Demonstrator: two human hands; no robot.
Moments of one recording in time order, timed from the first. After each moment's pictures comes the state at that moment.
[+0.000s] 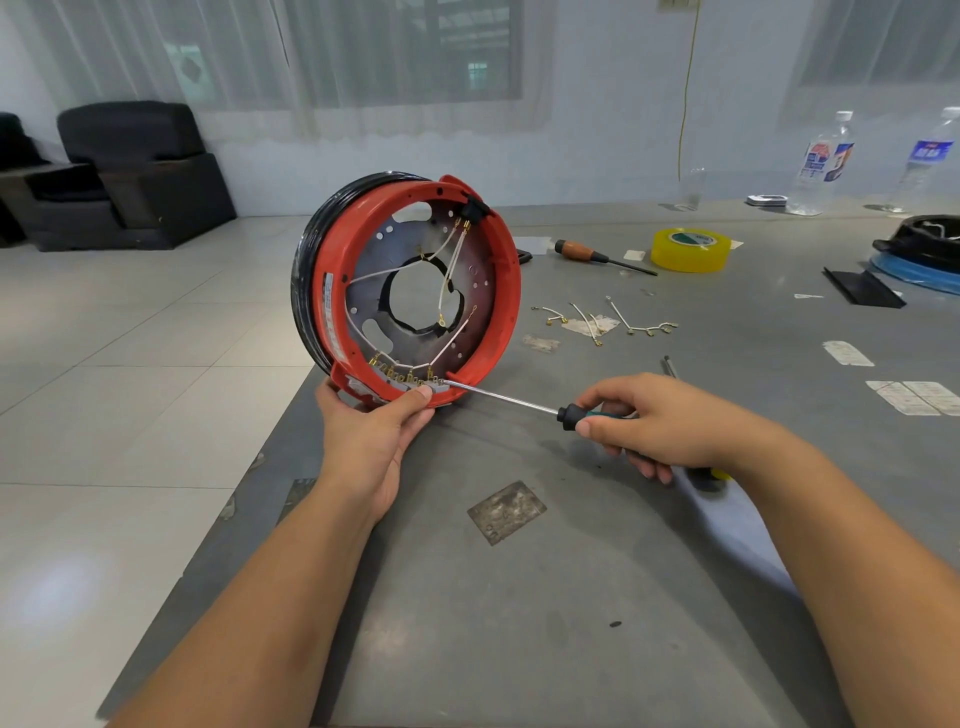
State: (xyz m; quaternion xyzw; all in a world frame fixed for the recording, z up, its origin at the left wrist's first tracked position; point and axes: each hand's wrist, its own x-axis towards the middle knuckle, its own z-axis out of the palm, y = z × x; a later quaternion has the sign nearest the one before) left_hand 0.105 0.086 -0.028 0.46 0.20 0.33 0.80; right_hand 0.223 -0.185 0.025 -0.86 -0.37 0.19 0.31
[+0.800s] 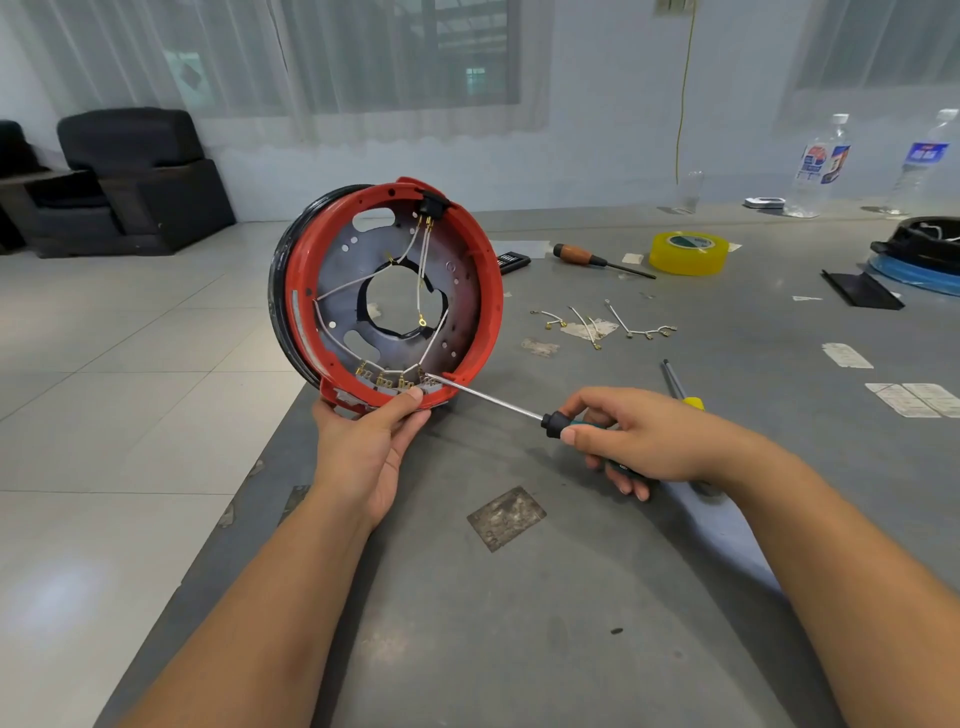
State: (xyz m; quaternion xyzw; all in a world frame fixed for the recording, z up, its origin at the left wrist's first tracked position) left_hand 0.101 0.087 -0.025 0.43 0.20 0.32 0.82; right_hand 0.214 -0.176 0.020 -0.84 -0.39 0.22 0.32
